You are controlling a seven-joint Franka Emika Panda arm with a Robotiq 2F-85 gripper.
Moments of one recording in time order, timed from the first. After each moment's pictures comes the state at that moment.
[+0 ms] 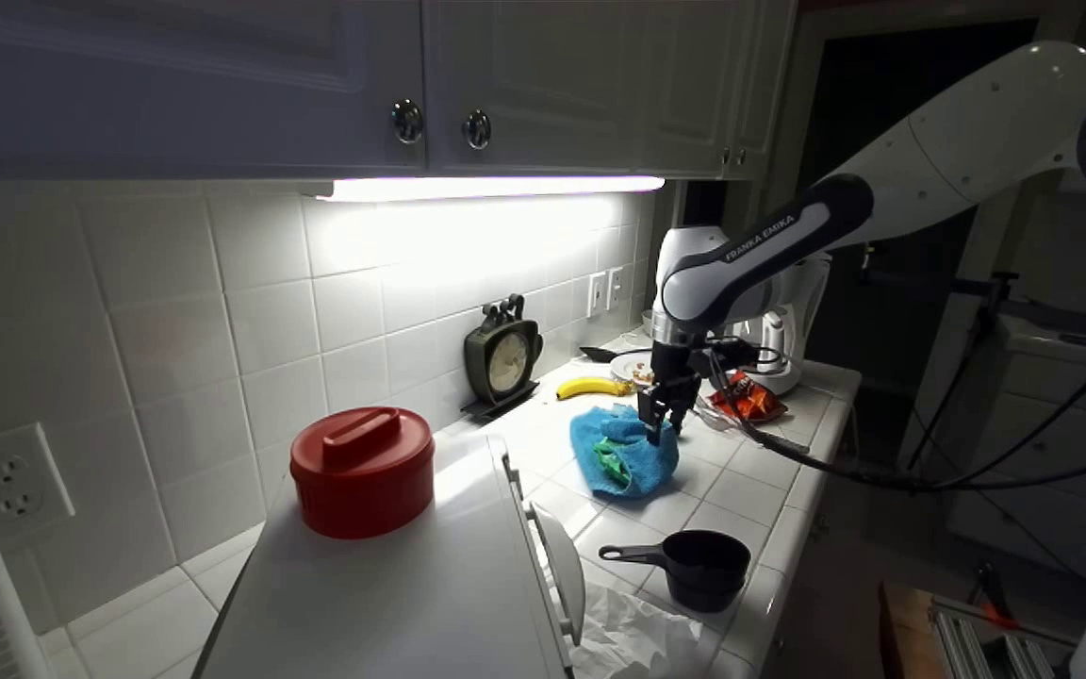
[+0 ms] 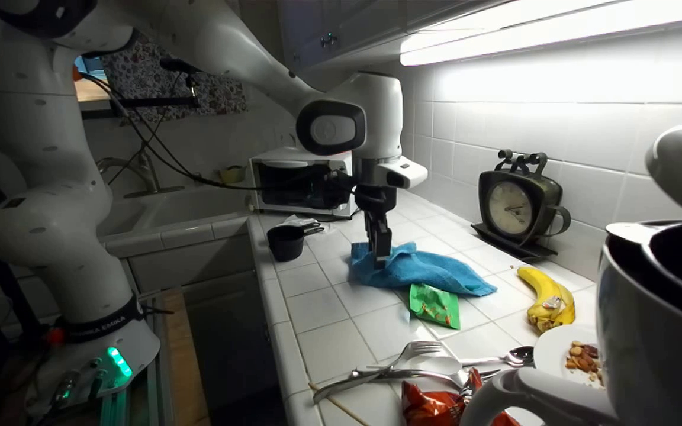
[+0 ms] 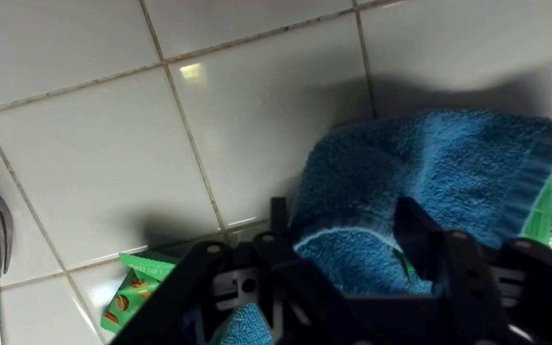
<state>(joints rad) -0.23 0.14 -0.22 -2.14 0.06 2.28 -0.03</state>
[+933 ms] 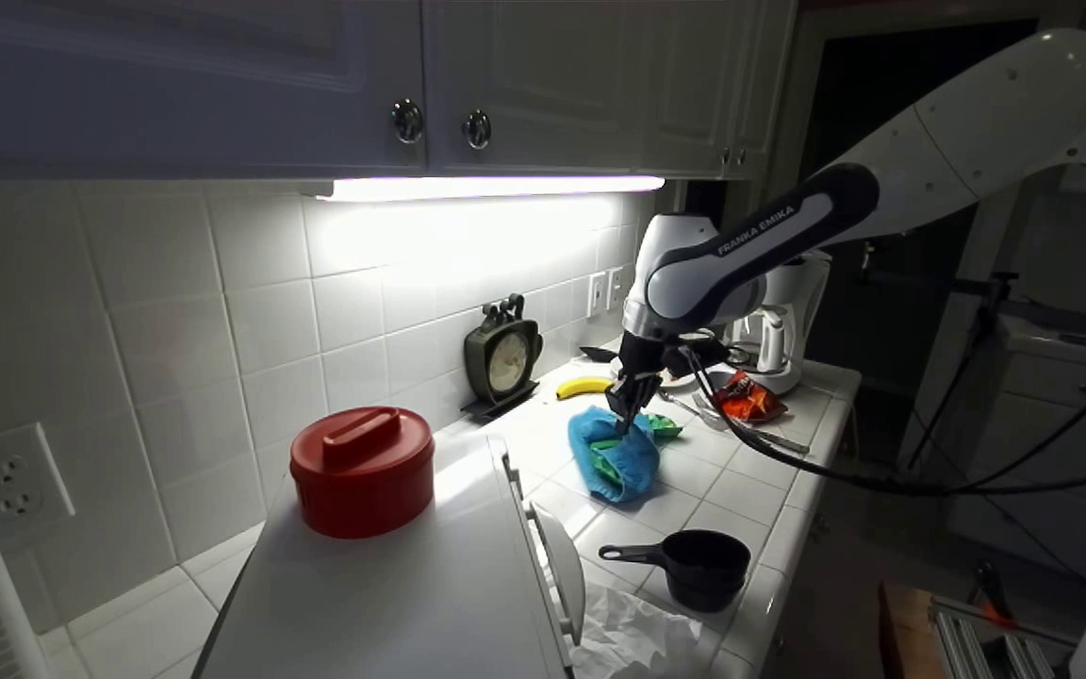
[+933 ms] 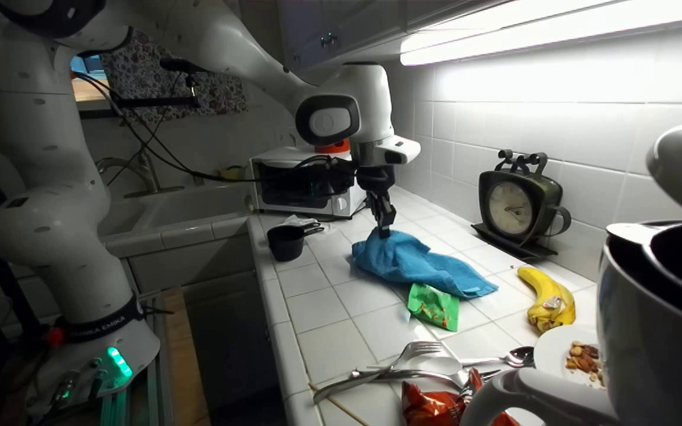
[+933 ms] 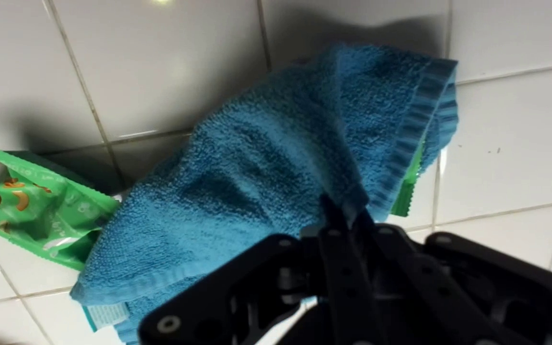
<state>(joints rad) -0.19 0.12 -0.15 -2.14 0.10 2.41 -0.05</state>
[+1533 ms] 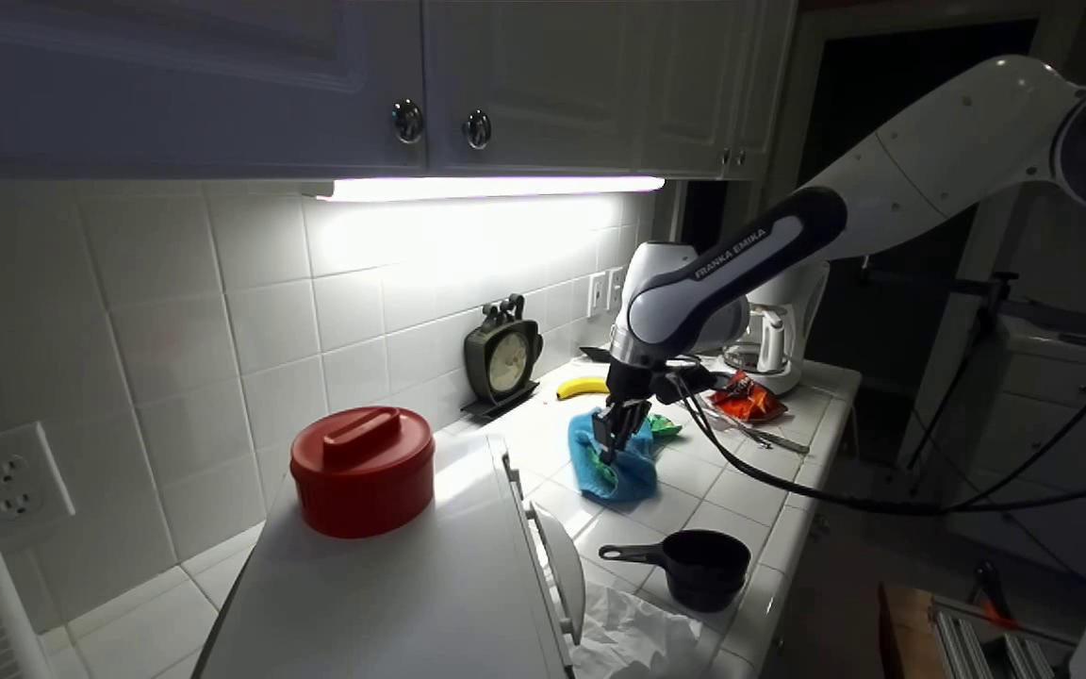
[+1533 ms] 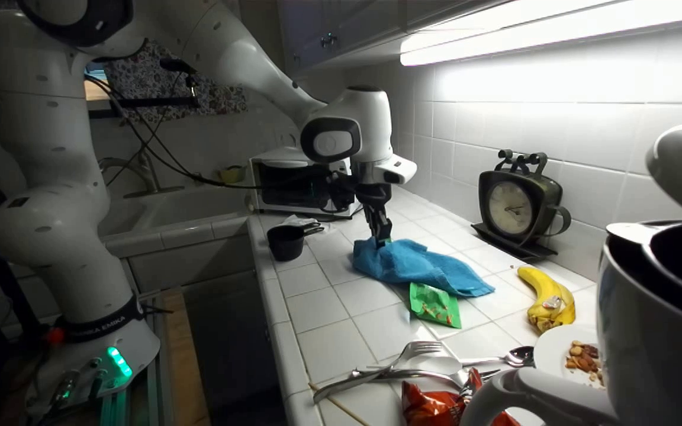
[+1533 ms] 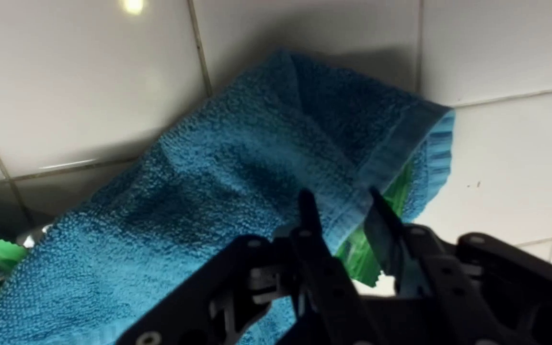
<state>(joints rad) -0.18 0.19 -0.12 -2.14 0.18 2.44 -0.09</state>
